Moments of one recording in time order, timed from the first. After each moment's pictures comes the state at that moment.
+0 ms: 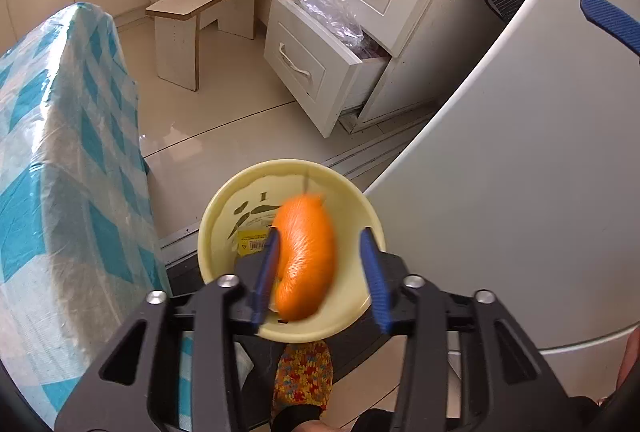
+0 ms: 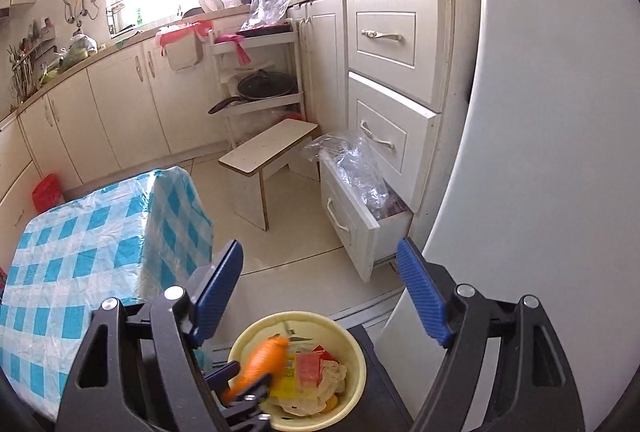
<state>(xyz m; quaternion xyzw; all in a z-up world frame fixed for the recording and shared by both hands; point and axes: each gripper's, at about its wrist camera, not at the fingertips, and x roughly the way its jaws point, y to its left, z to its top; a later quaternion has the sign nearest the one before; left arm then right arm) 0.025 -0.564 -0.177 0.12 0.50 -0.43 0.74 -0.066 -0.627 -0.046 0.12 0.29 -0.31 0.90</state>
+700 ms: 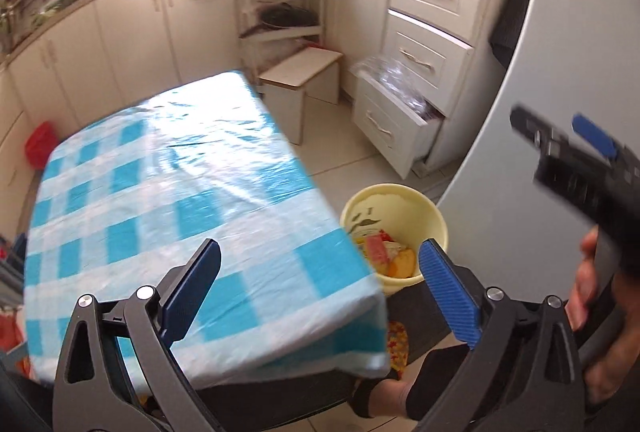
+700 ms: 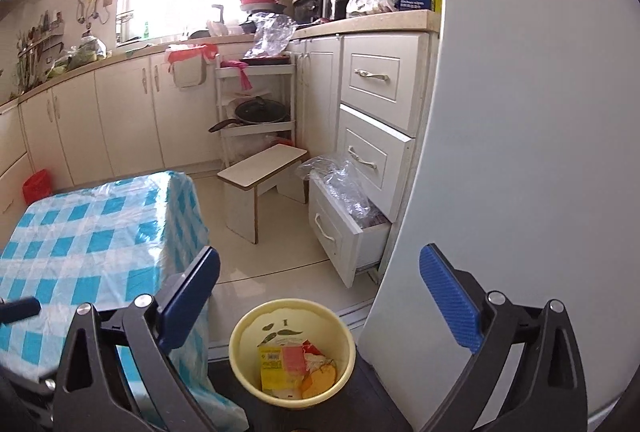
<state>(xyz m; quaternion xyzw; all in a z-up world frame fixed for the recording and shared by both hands) -0.015 -0.350 -0.046 0.13 0.38 -0.33 0.85 -0.122 -0.520 -0.030 0.05 0.24 -0.35 0.90</state>
